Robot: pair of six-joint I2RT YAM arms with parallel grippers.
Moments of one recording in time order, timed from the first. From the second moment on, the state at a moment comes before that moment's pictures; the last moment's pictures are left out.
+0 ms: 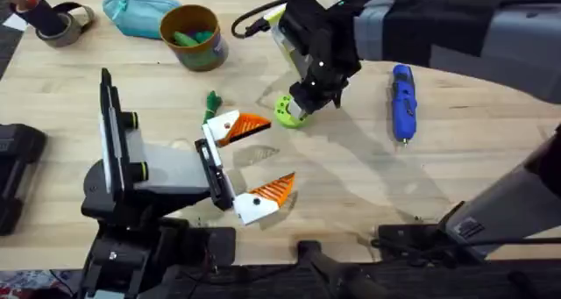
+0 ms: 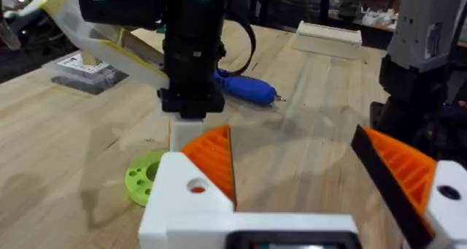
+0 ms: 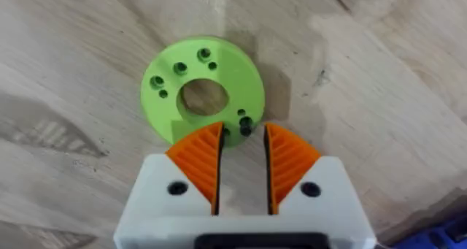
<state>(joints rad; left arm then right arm) -0.12 0.00 0.01 -0.10 1.05 0.00 0.65 1.87 1.35 -0.91 0.03 0.02</state>
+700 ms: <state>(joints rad) -0.12 0.00 0.01 -0.10 1.05 0.00 0.65 1.87 1.35 -0.91 0.03 0.02</state>
